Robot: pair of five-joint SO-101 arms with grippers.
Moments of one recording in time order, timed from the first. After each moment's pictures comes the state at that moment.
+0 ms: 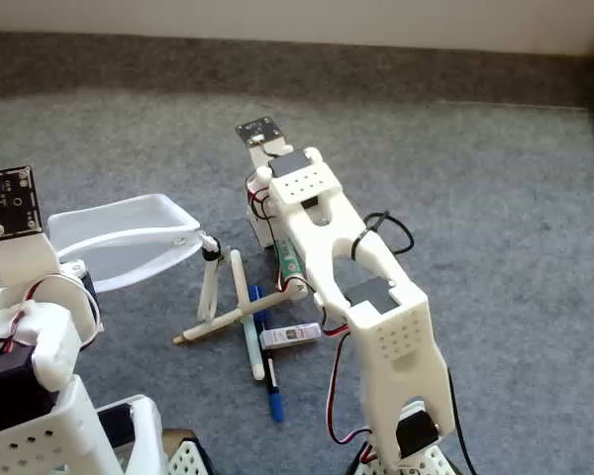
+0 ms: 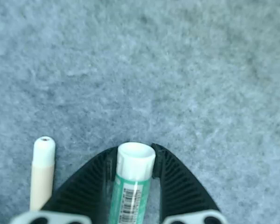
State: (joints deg) left arm -27.2 -63.8 29.1 90.2 -0.6; right arm -29.0 35.4 -20.4 73.5 2.3
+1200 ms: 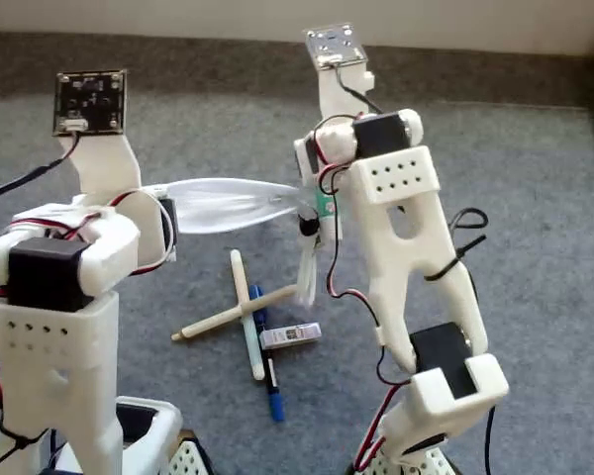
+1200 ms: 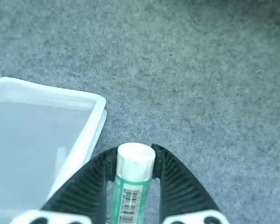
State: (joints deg) left arm 0.6 -38.1 6.1 91.3 14.8; right arm -19.3 4.7 -20.4 80.4 2.3
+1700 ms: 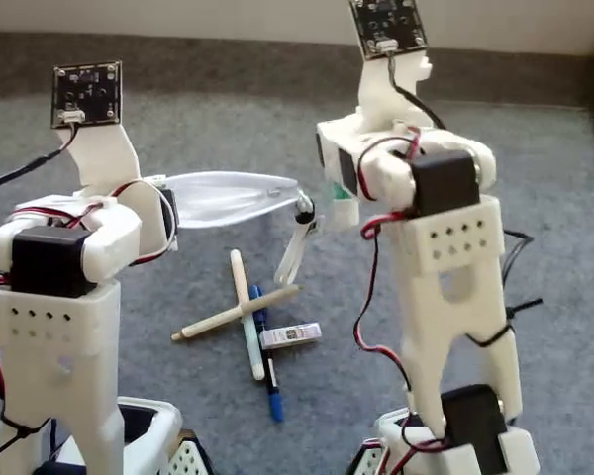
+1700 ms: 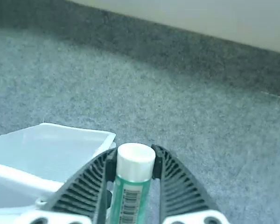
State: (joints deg) left arm 0.8 -35.1 5.1 90.6 17.4; right arm -18.4 -14.2 -20.4 81.5 2.3
